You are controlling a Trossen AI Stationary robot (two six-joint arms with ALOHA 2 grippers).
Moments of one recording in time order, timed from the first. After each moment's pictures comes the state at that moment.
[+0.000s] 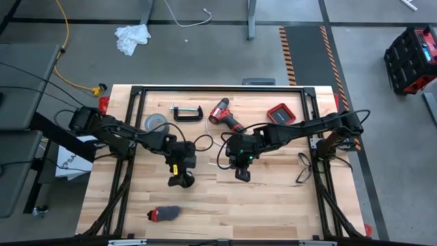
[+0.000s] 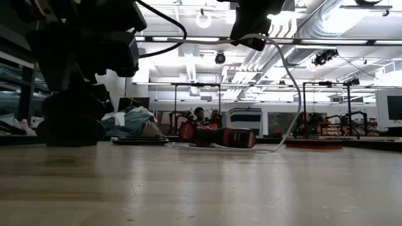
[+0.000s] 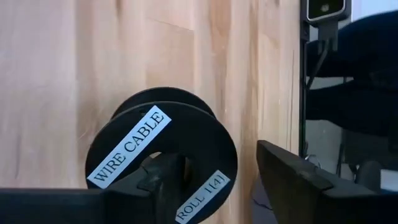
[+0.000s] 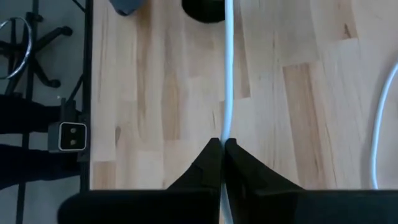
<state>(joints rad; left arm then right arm) -0.13 1.48 0.72 -0.30 0.58 -0.38 0.15 1.69 1.41 -0.71 -0.19 0.34</state>
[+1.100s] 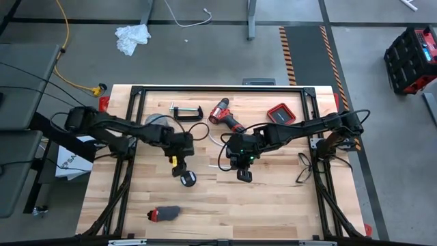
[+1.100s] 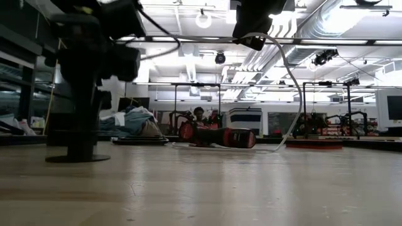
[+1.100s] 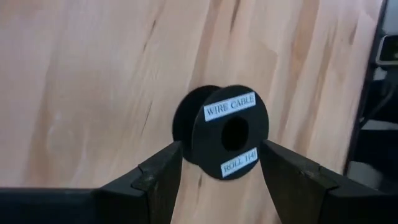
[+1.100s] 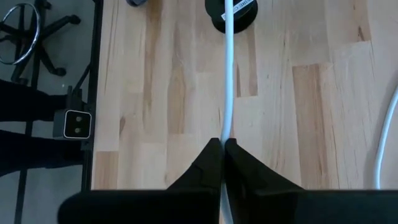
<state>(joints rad) -0.02 1.42 0.73 -0.46 0.43 -0.44 0.15 1.69 1.41 -0.71 -0.22 0.29</state>
